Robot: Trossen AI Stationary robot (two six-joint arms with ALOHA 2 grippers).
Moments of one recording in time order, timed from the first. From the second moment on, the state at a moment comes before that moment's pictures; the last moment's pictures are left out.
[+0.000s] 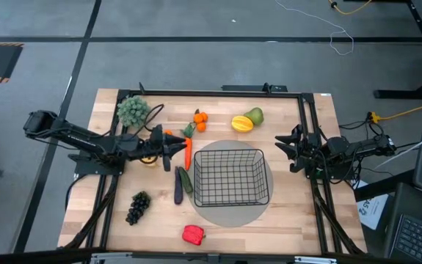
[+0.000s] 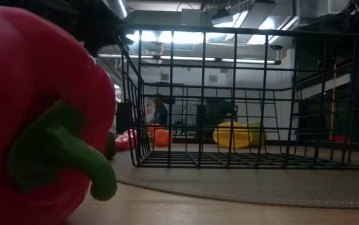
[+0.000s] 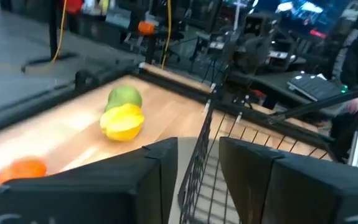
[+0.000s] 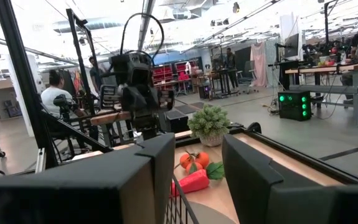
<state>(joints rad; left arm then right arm) -0.17 0.96 0.37 0.60 -0.49 -0.27 0.24 0.02 0.01 0.25 0.45 0.10</state>
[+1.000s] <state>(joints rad) -0.10 1.16 0.66 -0.41 -0.75 -0.59 0.24 0.02 0.01 0.25 0.45 0.10</state>
